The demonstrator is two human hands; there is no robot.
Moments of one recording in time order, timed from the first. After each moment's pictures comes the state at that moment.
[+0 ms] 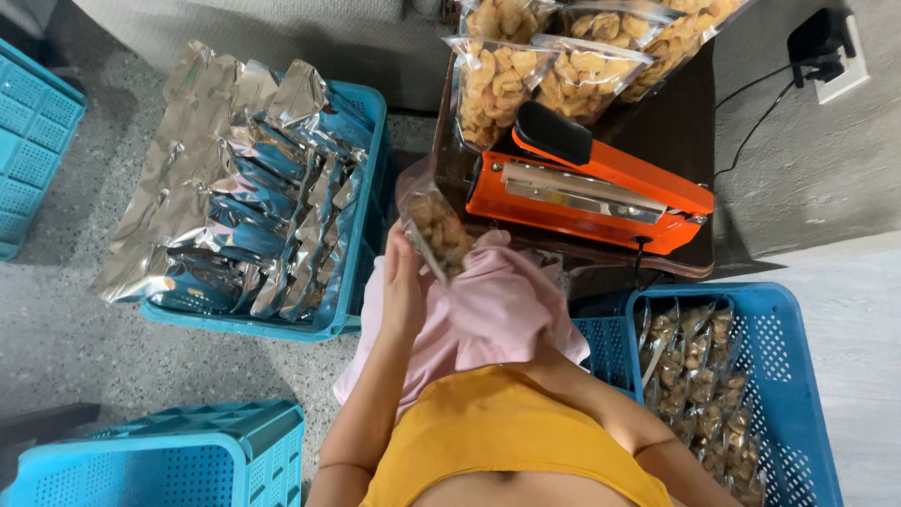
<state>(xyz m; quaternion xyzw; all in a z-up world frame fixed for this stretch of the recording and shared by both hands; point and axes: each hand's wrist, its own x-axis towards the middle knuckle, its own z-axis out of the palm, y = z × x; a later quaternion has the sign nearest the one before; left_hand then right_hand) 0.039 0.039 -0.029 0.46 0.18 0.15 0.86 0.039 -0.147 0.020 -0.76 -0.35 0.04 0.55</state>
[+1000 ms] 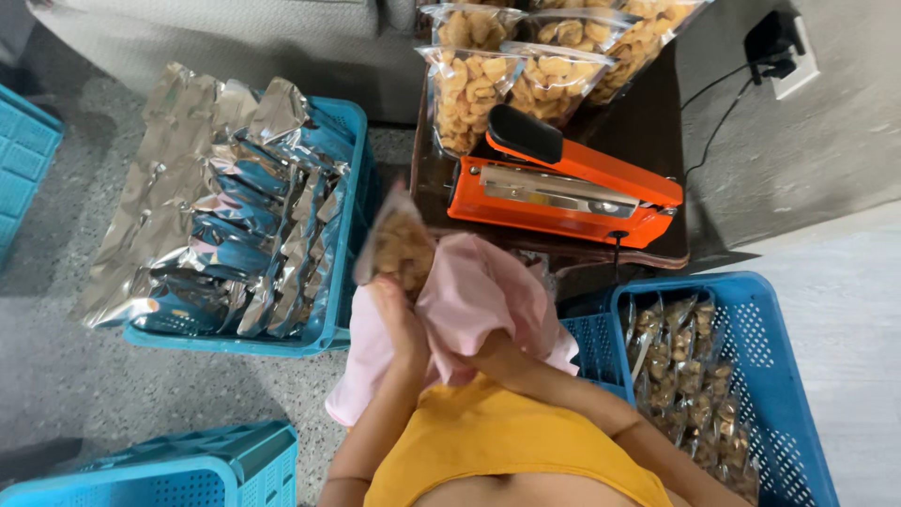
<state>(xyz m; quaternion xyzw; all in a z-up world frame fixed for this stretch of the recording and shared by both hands) 0.004 -0.004 -0.049 0.51 0.19 0.30 0.78 0.020 -0.123 0.017 -0.81 -0.33 0.04 0.49</state>
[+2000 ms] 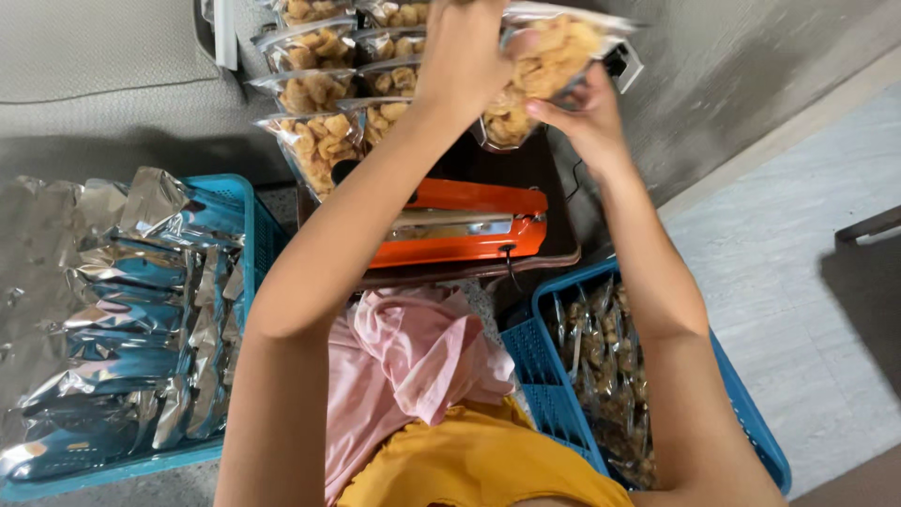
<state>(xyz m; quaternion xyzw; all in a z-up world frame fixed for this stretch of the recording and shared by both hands) 0.317 -0.129 0.215 0.79 -0.29 0.36 0.40 0.302 -0.355 0.139 -0.71 -0.21 -0.09 0.66</state>
